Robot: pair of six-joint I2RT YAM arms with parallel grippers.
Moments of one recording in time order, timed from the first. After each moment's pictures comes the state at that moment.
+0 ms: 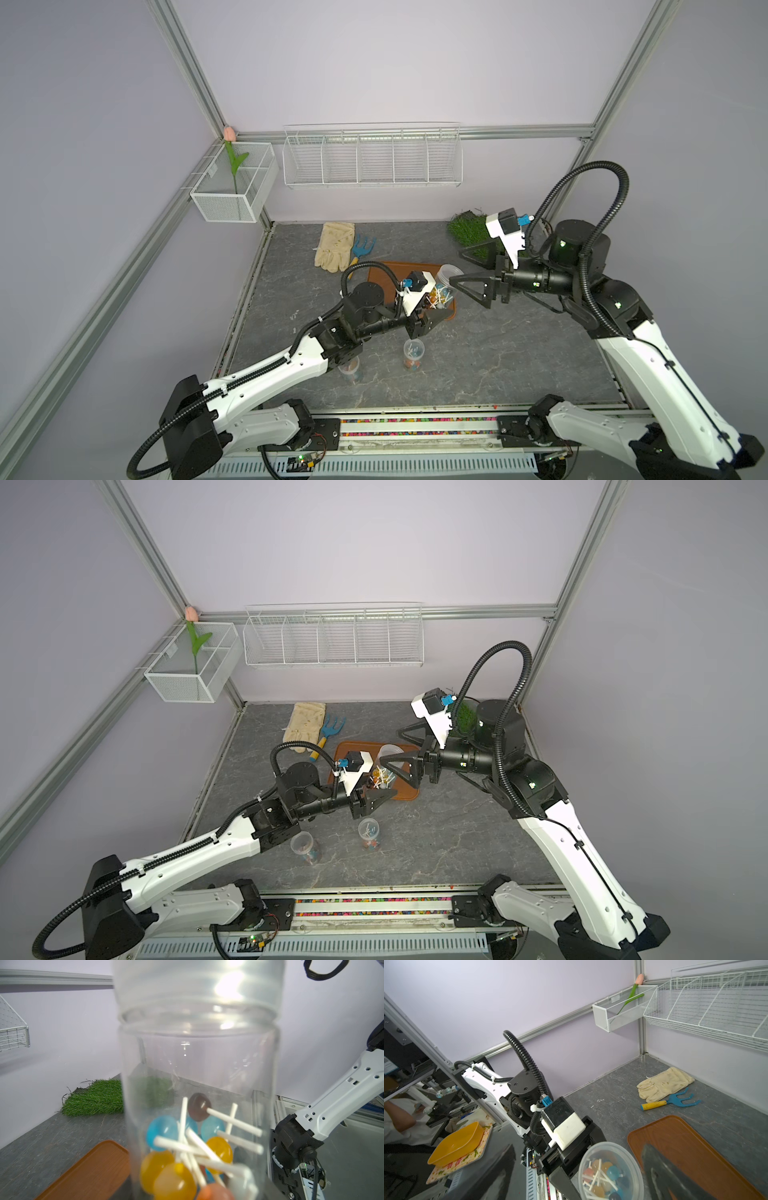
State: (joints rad) left arm -0.98 1.15 0.85 0.21 0.32 -0.02; right arm 0.56 1.08 1.46 -0.60 -0.71 0.19
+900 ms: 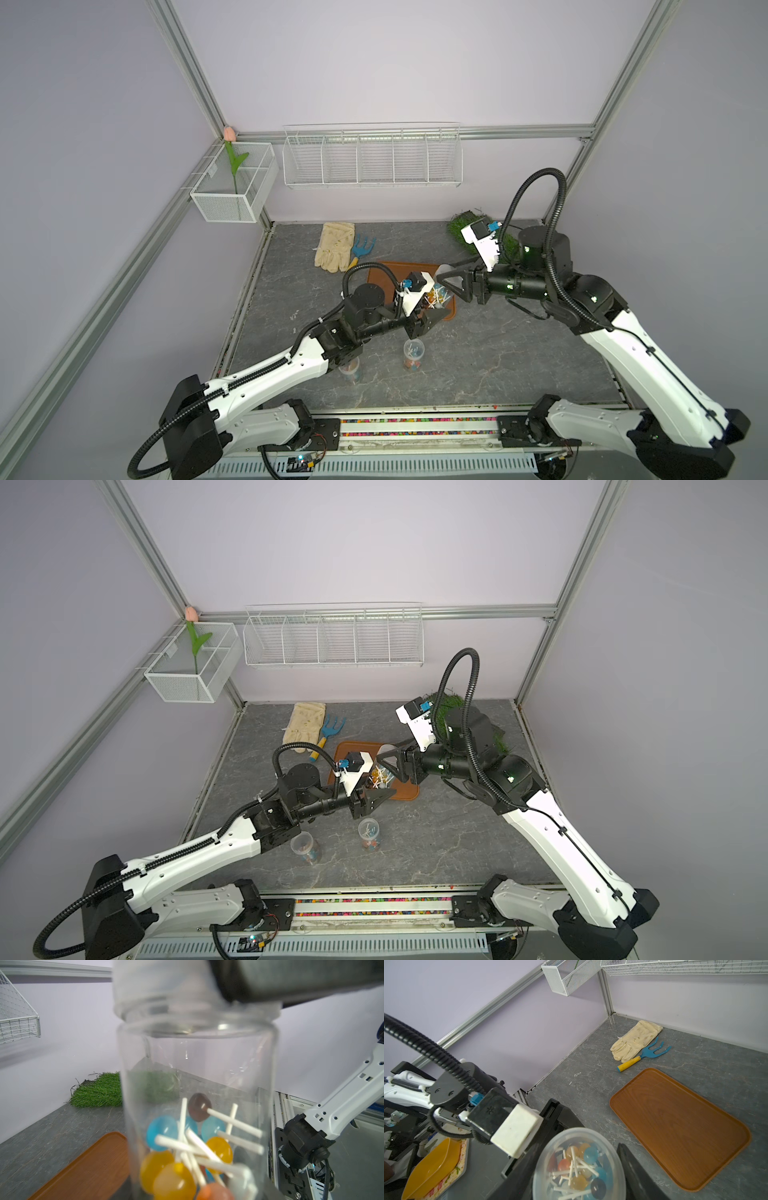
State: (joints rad) left arm -0.98 1.15 0.84 0.20 0.28 -0.02; right arm 0.68 1.14 1.46 -0.74 -0.43 0.24
